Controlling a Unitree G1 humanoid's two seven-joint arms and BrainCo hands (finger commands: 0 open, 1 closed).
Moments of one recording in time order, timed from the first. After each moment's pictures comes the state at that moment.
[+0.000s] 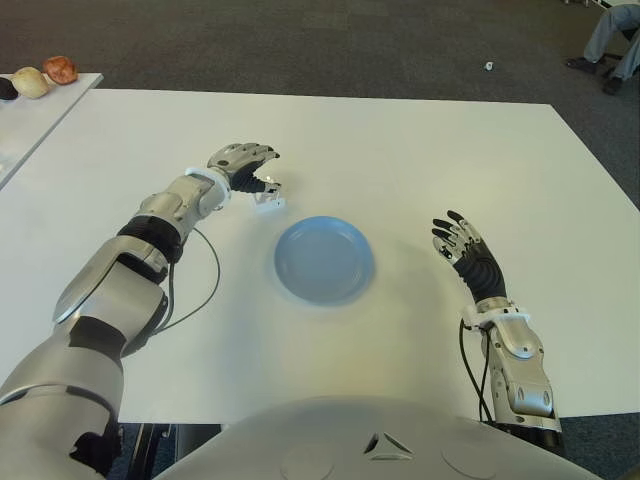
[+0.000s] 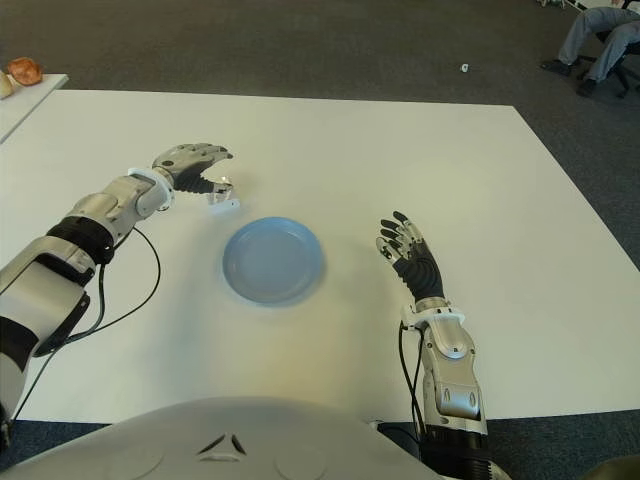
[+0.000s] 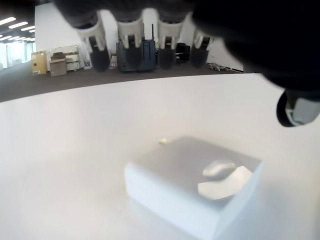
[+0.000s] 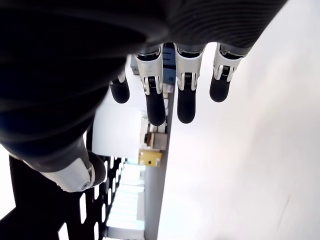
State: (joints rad) left arm -0.74 0.49 -0.60 1.07 0.79 -0.35 0.18; right arm 0.29 -0.19 -0.14 -0.21 0.08 0.04 0.19
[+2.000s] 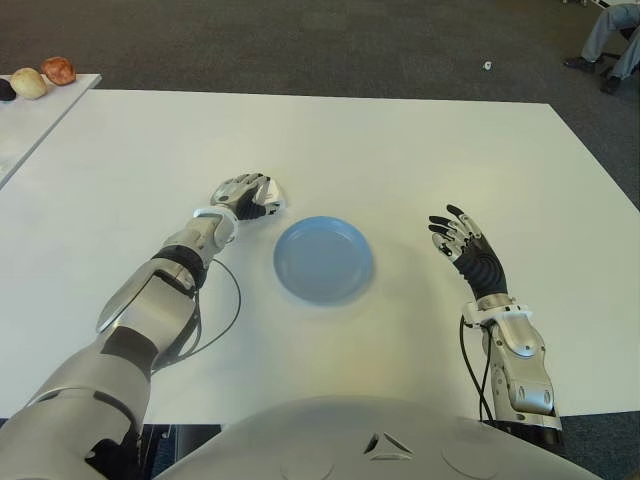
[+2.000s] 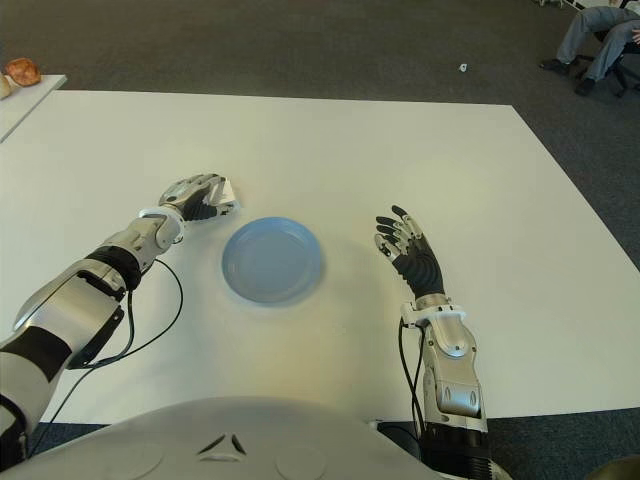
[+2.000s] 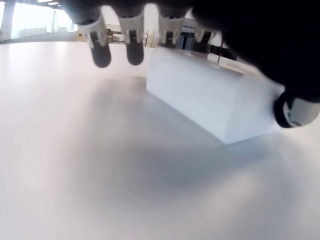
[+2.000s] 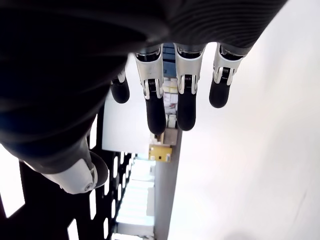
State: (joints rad) left arm -0.69 0.36 -0.56 1.29 0.69 -0.27 0.29; right arm 0.29 -0.18 -0.14 -0.22 0.09 0.01 0.21
